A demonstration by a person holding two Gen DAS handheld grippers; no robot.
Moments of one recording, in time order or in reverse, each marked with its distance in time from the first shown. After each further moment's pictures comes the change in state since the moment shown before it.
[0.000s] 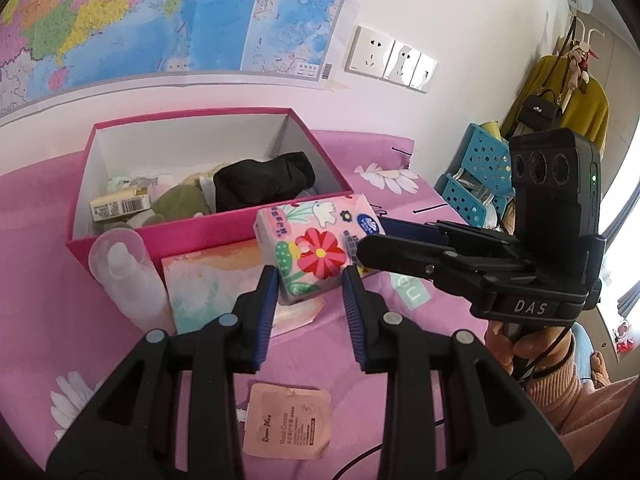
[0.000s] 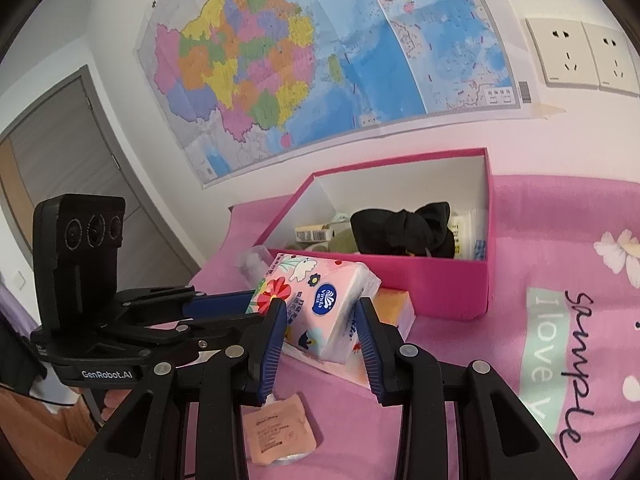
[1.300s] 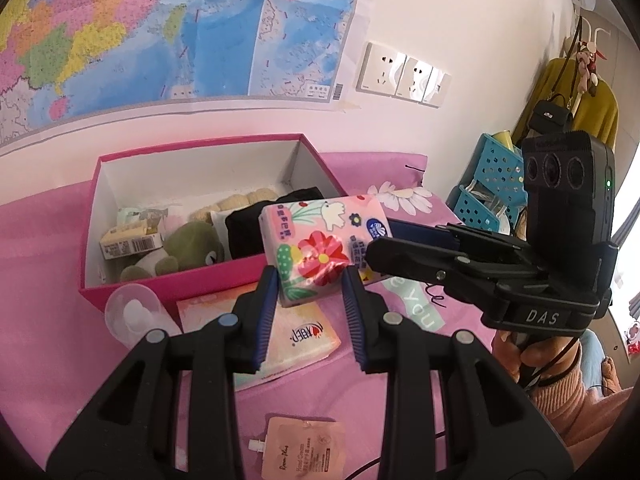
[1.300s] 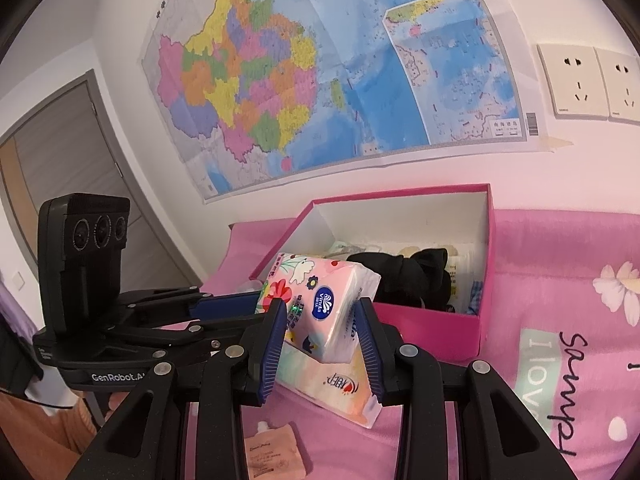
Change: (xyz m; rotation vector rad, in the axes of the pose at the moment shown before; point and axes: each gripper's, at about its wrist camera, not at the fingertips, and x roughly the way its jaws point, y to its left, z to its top) left arm 0.003 0.000 0.028 0.016 -0.036 0.054; right arm 0.001 -0.003 0.024 -0.022 -0.049 0.002
